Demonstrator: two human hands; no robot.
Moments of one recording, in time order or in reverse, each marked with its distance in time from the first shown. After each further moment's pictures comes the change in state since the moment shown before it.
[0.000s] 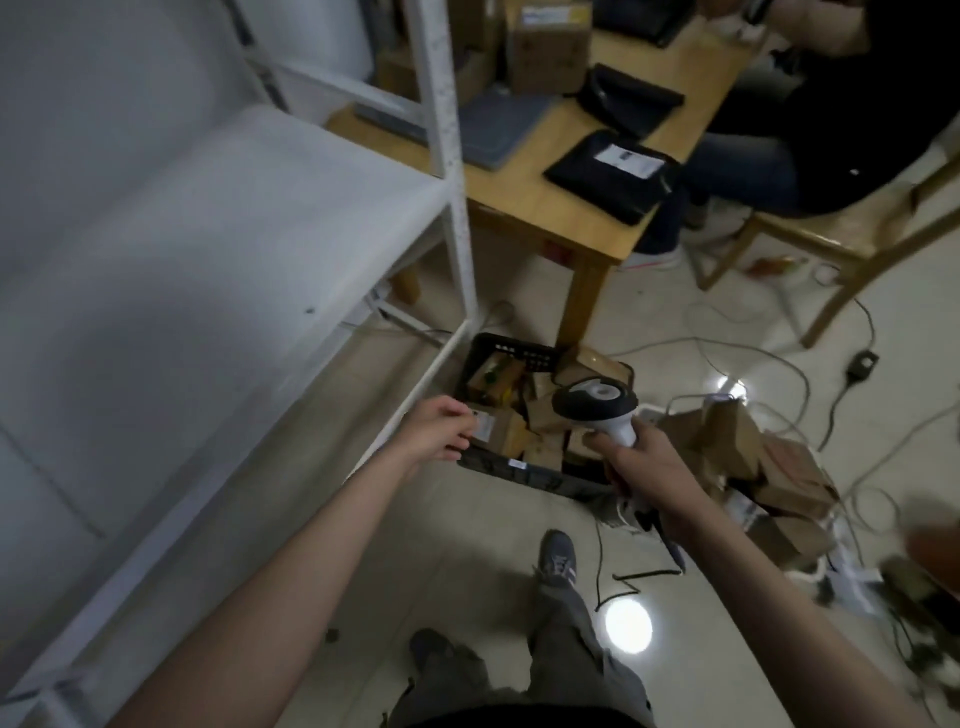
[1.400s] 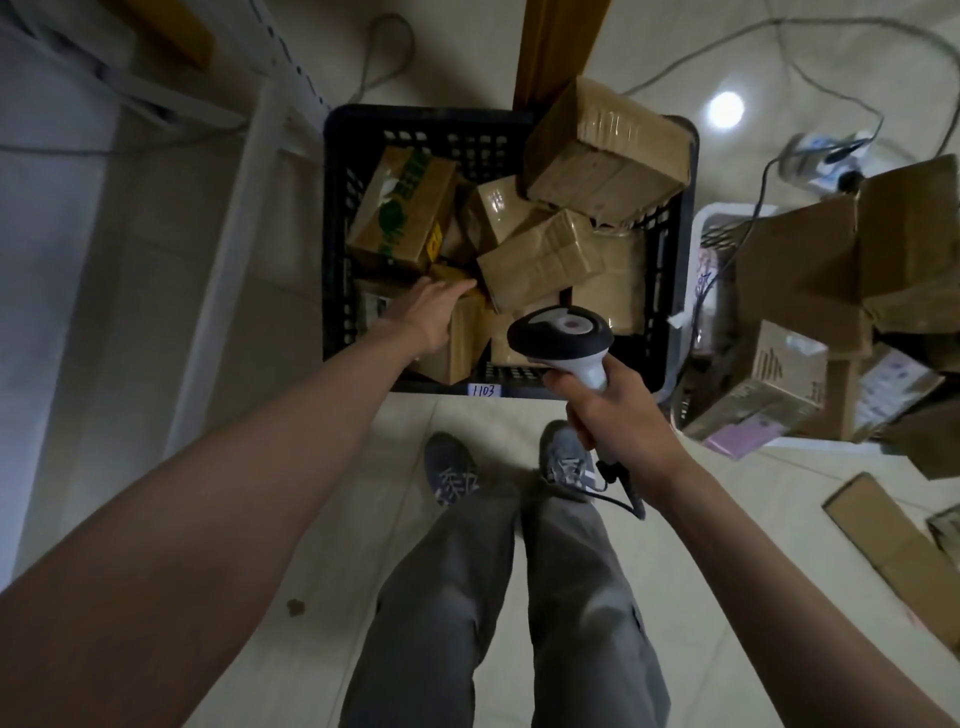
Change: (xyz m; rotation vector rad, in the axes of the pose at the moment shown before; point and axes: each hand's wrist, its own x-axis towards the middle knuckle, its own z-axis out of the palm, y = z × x) left_hand 0.529 -0.204 0.164 1.242 -0.408 0.272; right_hand 0.355 0.304 0.101 0.199 0.075 0.382
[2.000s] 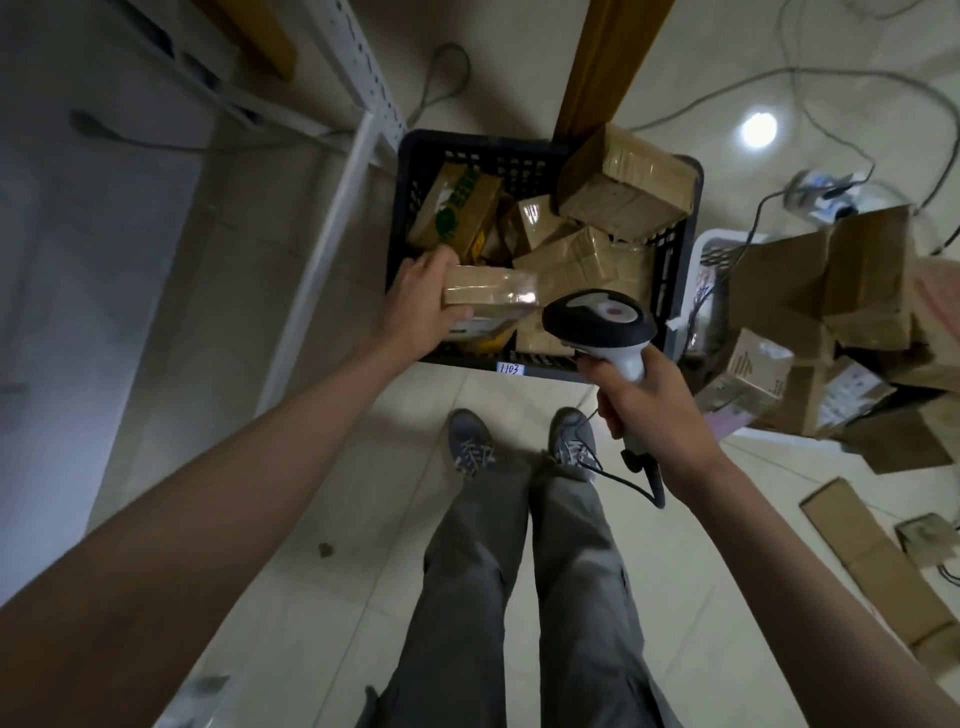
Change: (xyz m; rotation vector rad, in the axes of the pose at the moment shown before) left_hand -0.130 -0.004 -0.062 -0.451 0.431 -0.003; right_hand -0.097 -0.071 -0.018 0.028 -0.002 -0.113
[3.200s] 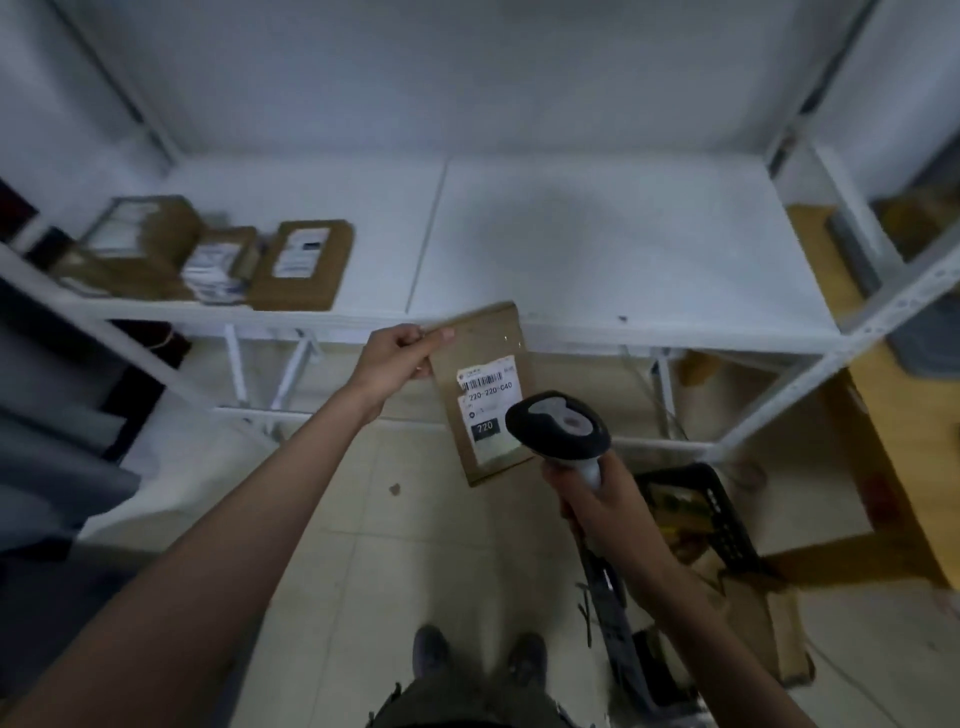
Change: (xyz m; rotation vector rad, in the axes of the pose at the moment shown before) left_hand -0.565 0.147 -0.224 -1.050 1.311 -0.677; right_hand -0.360 -0.210 0.061 -0.600 -1.076 -0.591
